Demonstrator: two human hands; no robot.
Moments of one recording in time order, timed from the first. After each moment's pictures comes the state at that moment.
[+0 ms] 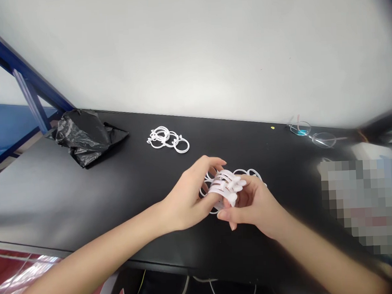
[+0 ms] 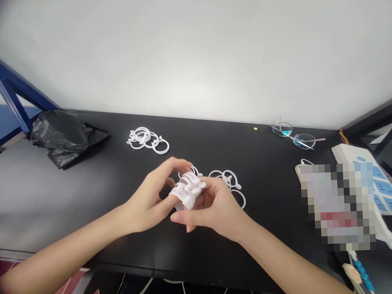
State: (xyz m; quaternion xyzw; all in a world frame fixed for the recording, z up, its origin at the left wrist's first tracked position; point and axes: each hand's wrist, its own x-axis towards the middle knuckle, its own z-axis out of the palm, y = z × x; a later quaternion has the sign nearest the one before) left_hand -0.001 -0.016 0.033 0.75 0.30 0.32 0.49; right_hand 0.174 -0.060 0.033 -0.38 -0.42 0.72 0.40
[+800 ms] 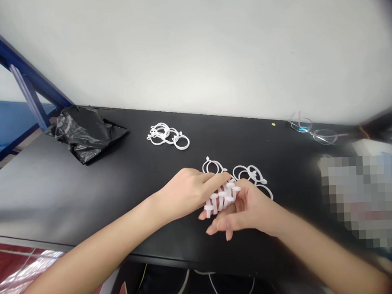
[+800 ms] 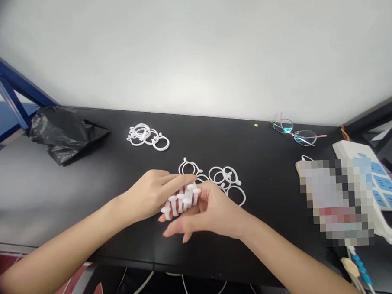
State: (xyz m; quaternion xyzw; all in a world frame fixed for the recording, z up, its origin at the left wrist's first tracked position) left_hand -0.006 -0.006 0.020 0.95 0.17 0.27 0.04; right_hand 0.171 -0.061 0.032 -0.34 -0.39 0.80 0.29
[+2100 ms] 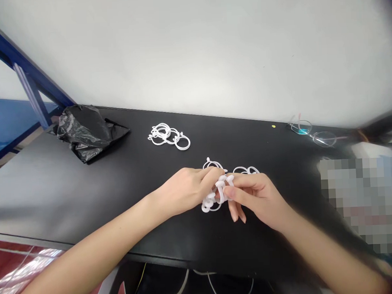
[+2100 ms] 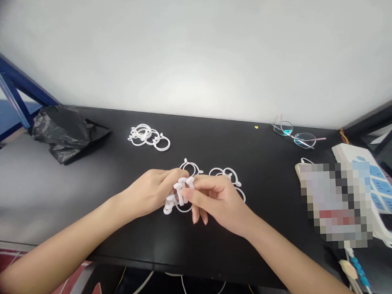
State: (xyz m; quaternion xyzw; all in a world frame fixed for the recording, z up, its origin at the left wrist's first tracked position) left_hand -0.009 -0.004 0.025 0.95 0.19 0.23 0.05; right_hand 0.183 -0.057 0.036 -0.39 -0.51 0.66 0.38
